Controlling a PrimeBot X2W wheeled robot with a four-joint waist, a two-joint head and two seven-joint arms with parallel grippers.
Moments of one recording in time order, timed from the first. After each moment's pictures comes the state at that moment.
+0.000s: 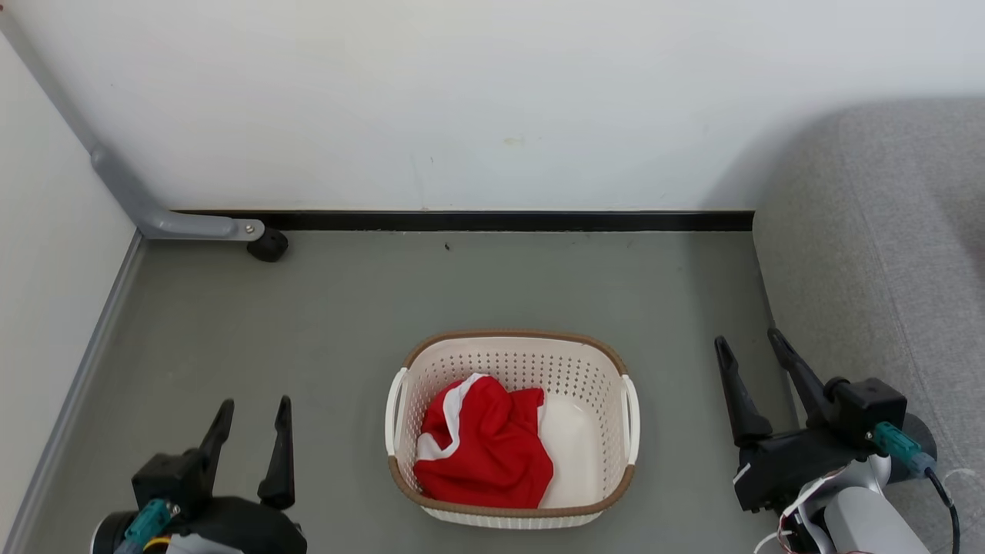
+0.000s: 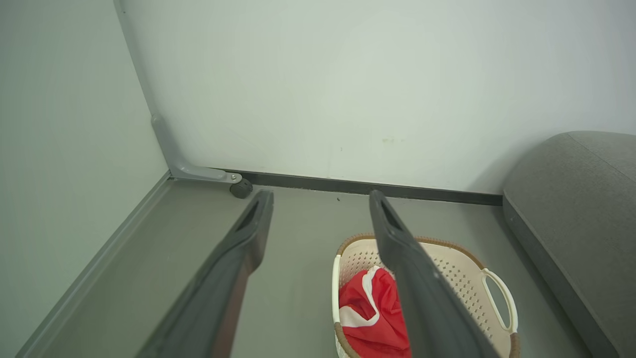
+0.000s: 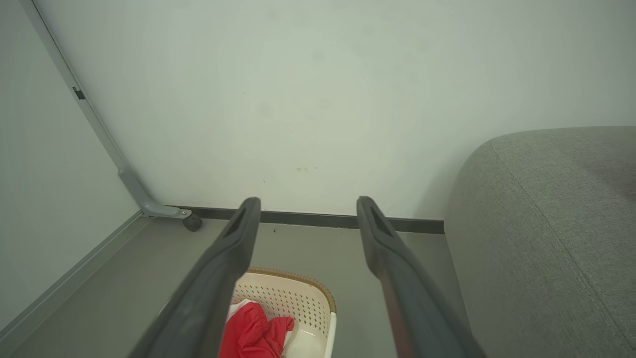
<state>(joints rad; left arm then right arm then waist) -0.18 0.23 -0.25 0.47 -0.50 -0.01 -0.25 -0.26 -0.07 0.14 0.47 0.19 0.12 -0.25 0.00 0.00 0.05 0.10</state>
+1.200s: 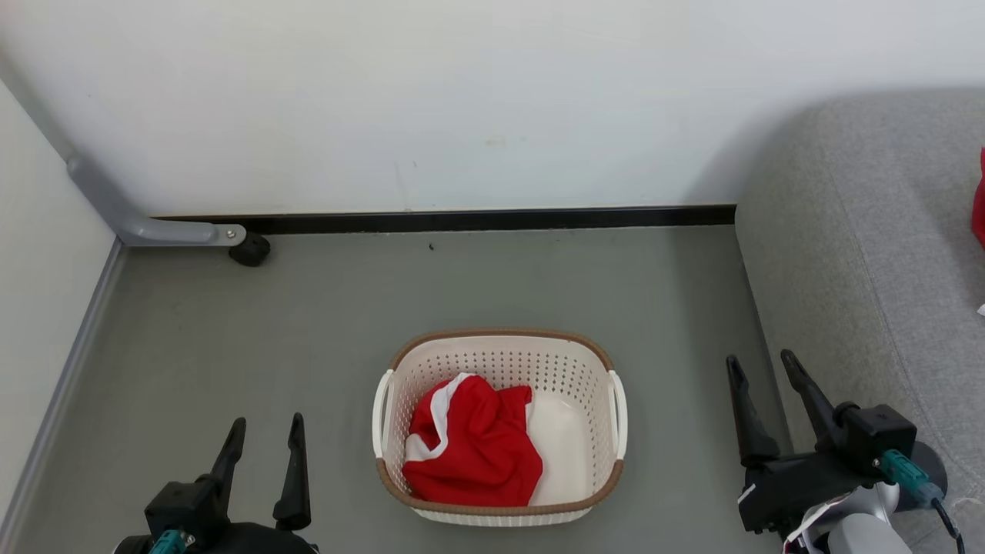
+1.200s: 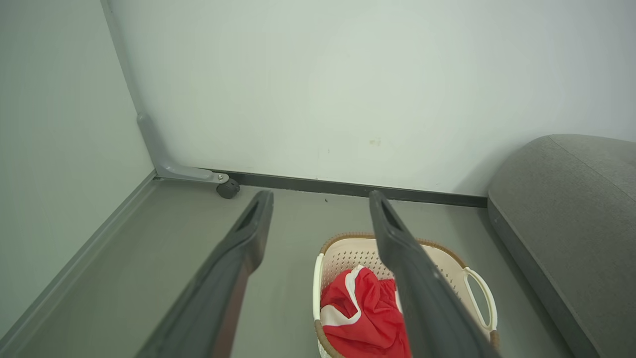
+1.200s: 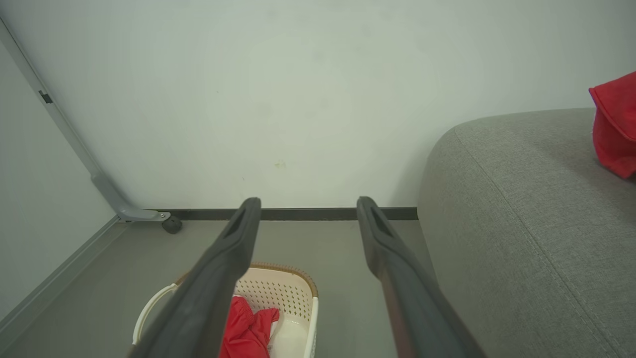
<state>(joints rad) -0.08 0.16 -0.17 0.38 -0.41 -0.01 -0.25 -0.17 -0.06 0.13 0.40 0.19 0.07 -0.25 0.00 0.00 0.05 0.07</state>
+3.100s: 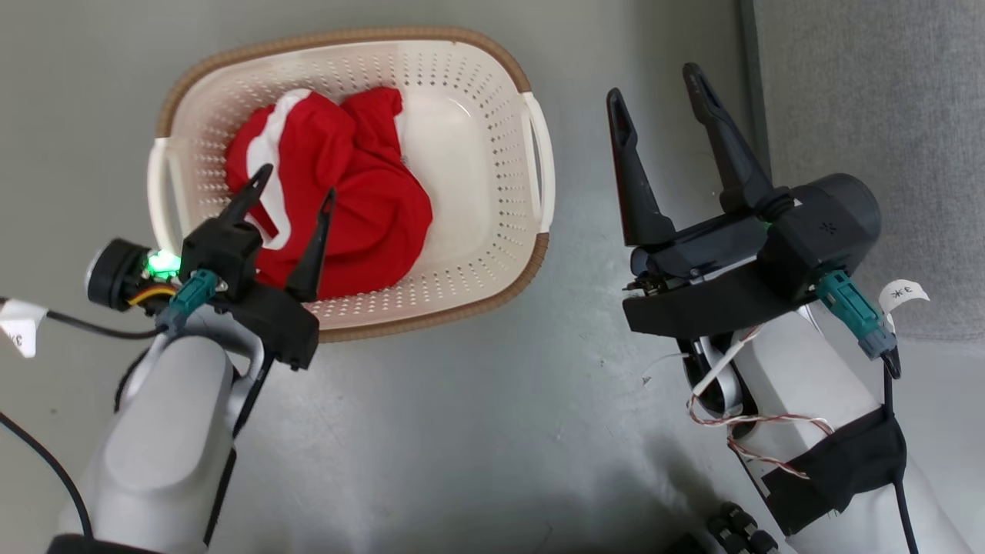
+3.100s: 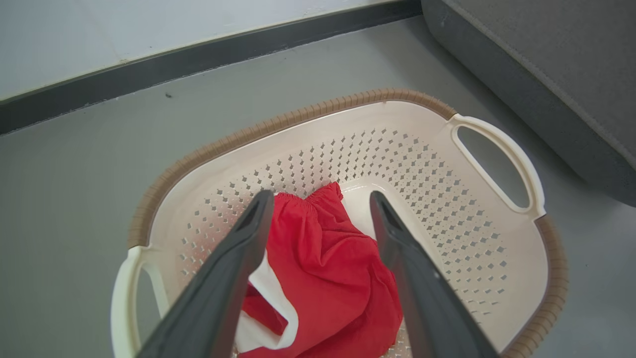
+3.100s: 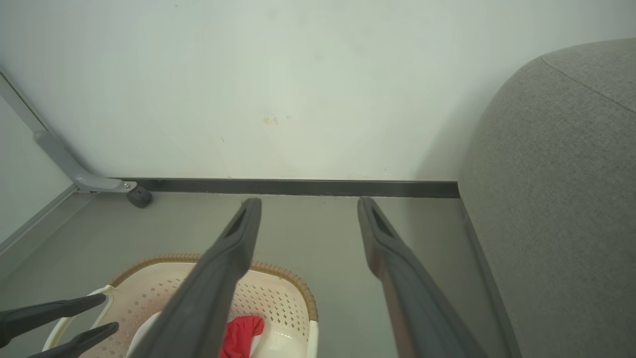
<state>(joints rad) -0.67 0.24 -0.37 0.62 -0.23 -0.12 -0.22 -0.60 -0.06 0.44 0.13 0.22 -0.12 -0.26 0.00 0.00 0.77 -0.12</state>
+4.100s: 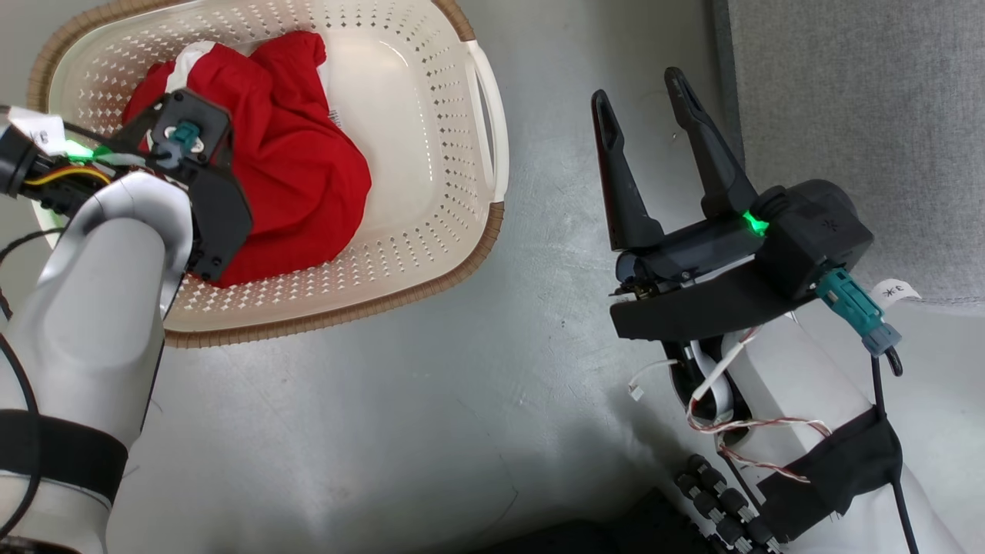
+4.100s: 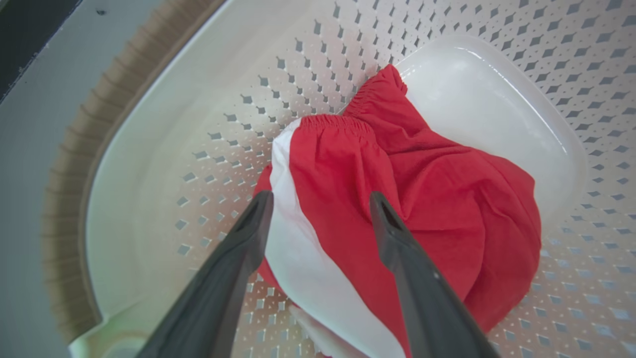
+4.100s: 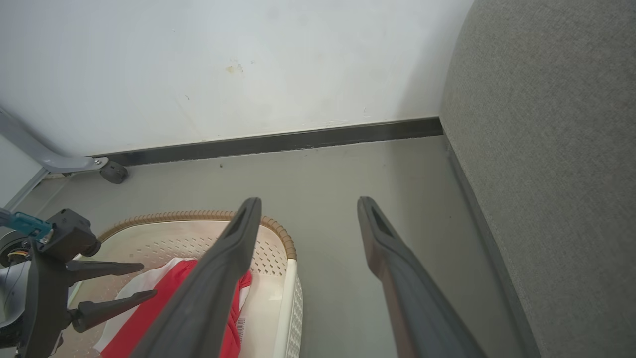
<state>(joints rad) -1.01 0.29 -0.49 0.94 -0.03 -0.10 0.09 -0.61 -0.06 0.48 0.11 0.32 -0.12 -0.26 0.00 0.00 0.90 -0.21</state>
